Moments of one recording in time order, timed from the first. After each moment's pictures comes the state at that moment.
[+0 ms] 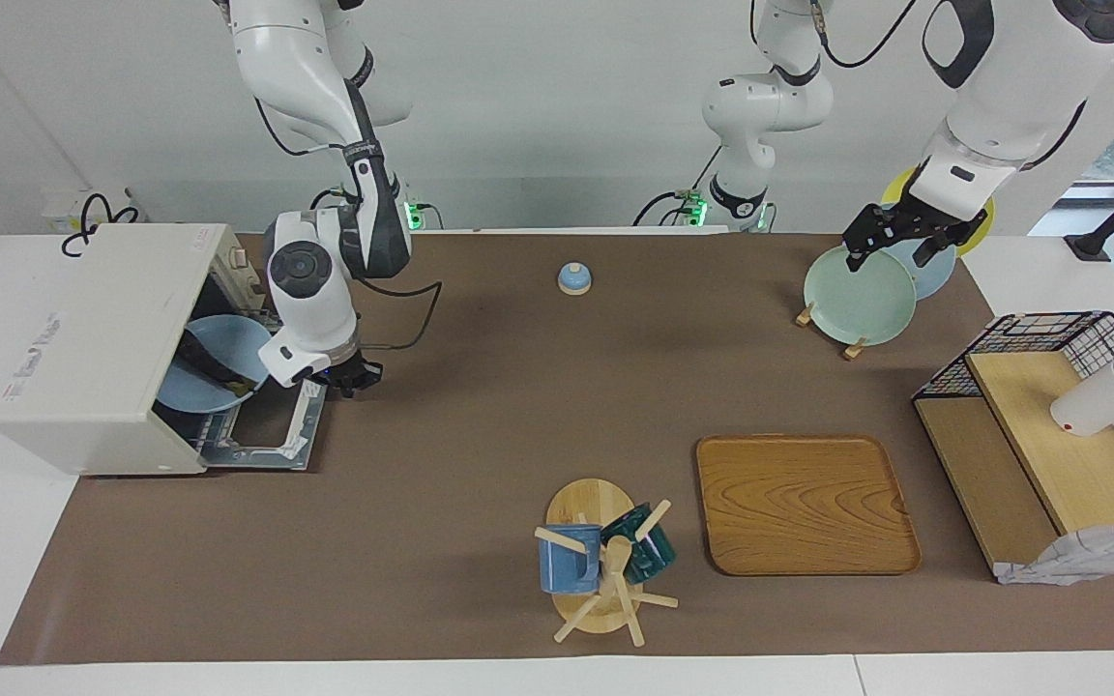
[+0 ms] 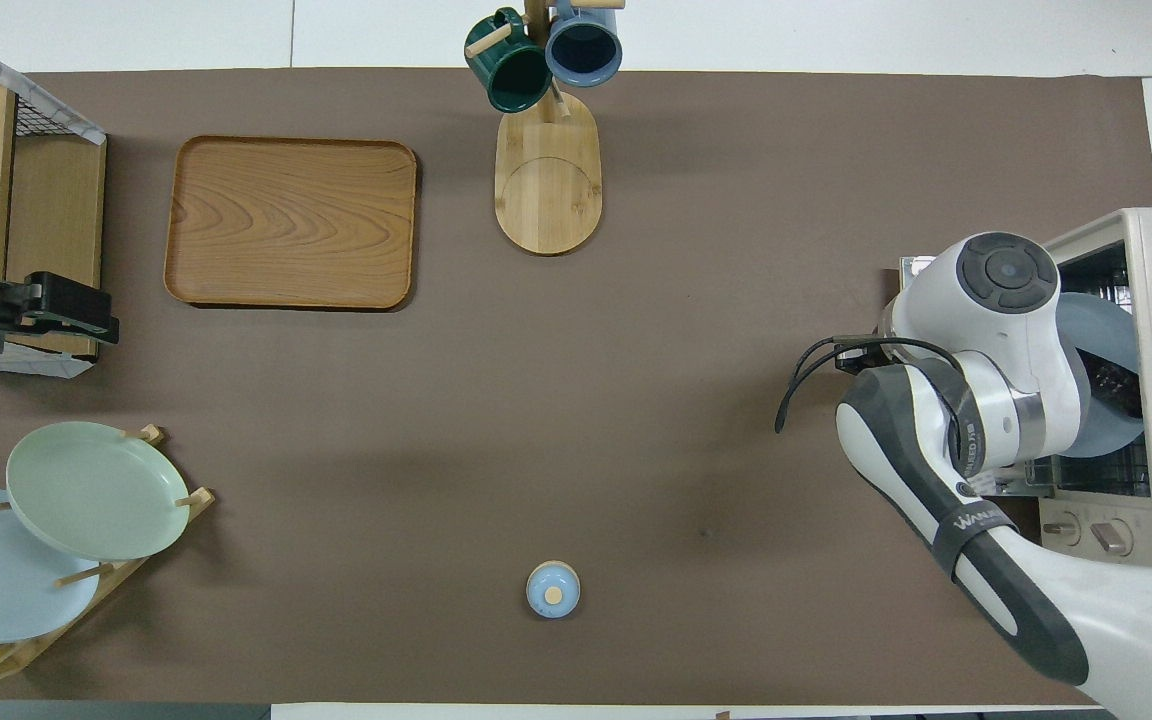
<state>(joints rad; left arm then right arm) 0.00 -0.03 -0.09 -1.63 -0.02 1.53 -0.08 0.18 0.21 -0.07 -2.13 -0.13 2.20 0.24</state>
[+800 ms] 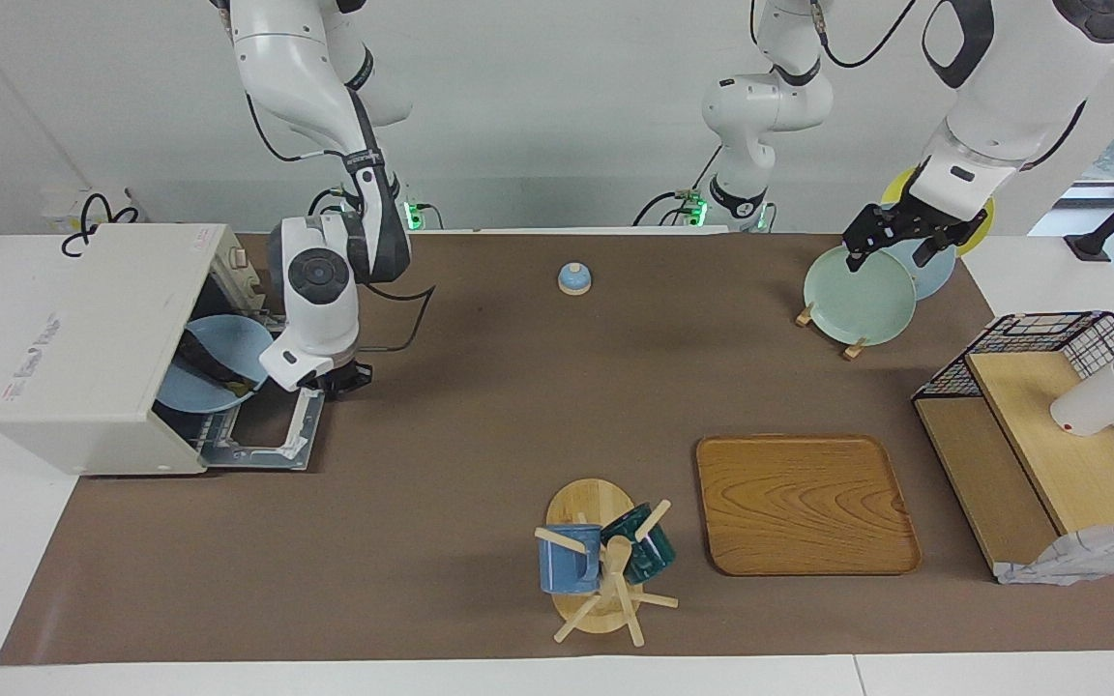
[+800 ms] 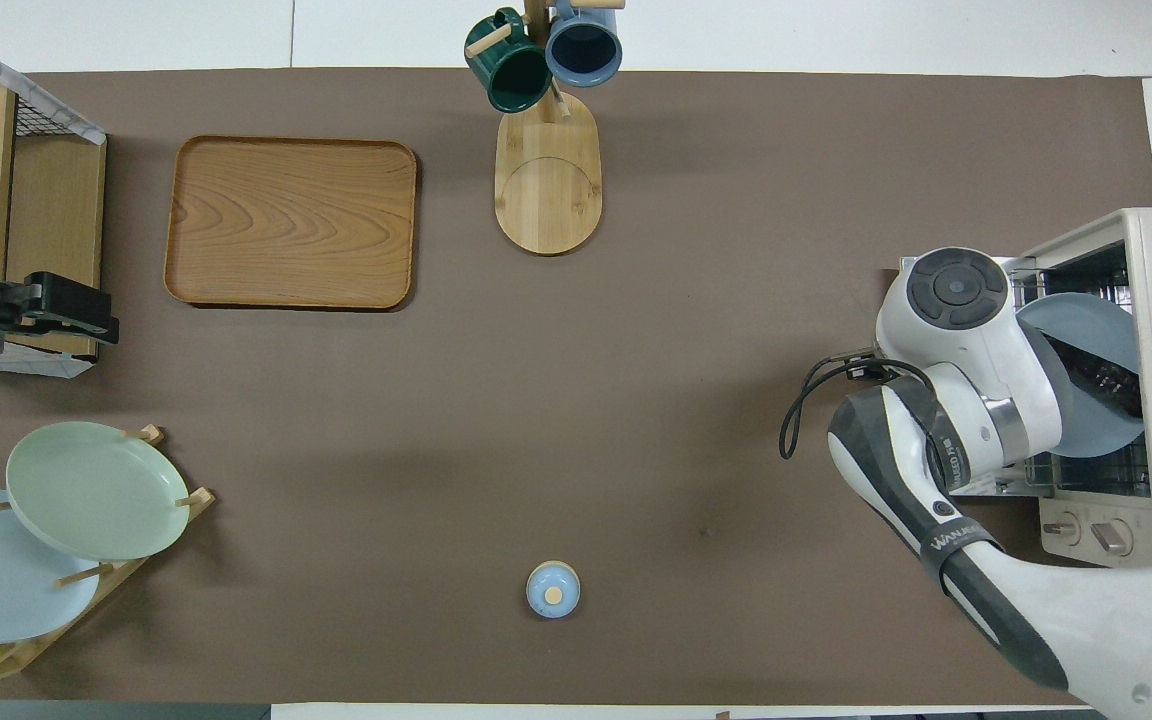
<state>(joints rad) 0.00 -0.03 -0.09 -1.63 -0.02 1.53 -0.08 0.19 0.22 -0.06 -2.14 -0.36 2.20 0.24</state>
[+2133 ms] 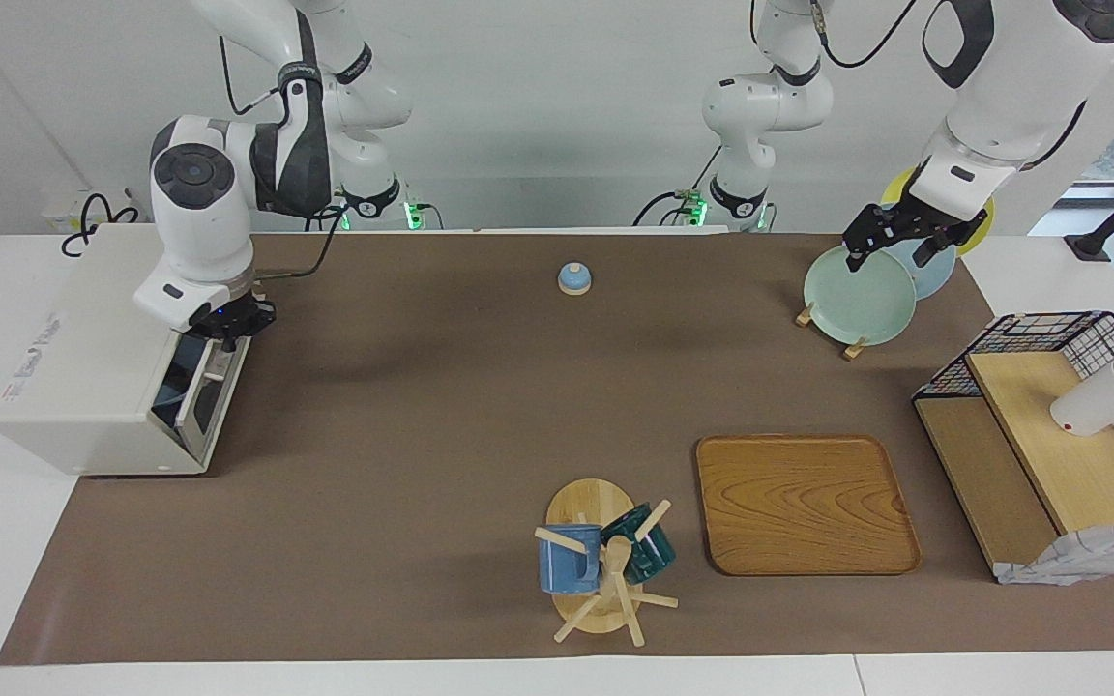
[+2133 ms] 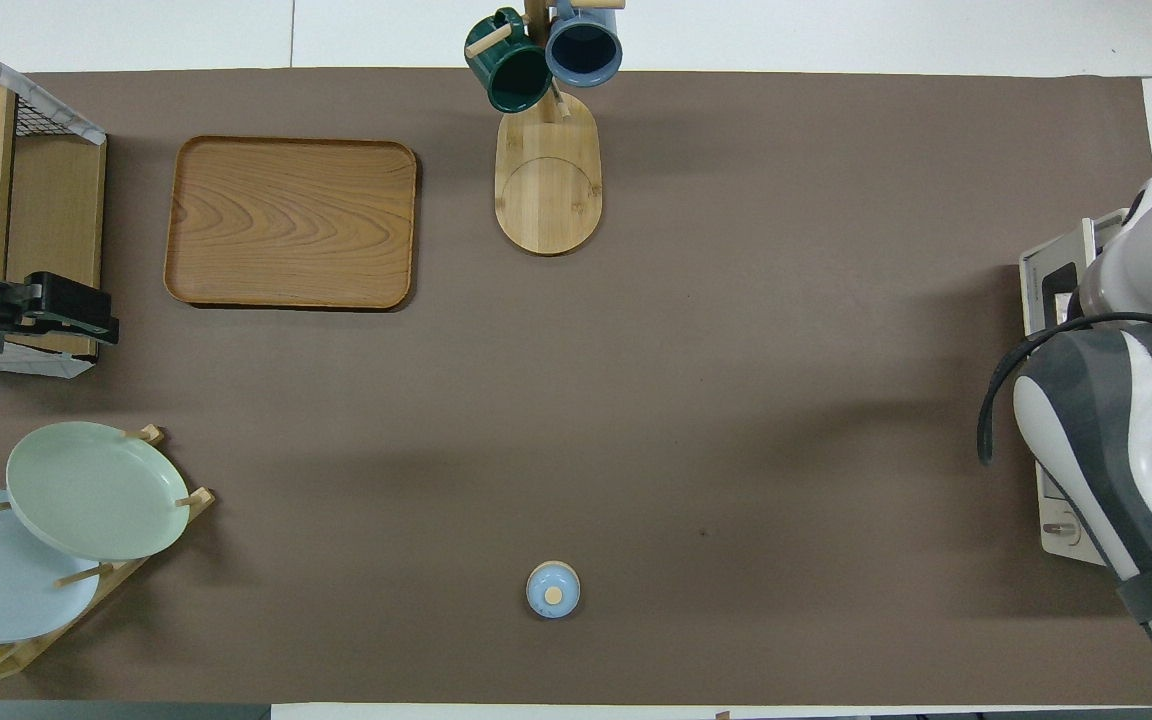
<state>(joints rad) 0.00 -0.03 -0.09 -1.63 -0.02 1.53 -0.08 0.02 0.03 -0.06 -1.96 -0.31 1.89 -0.22</state>
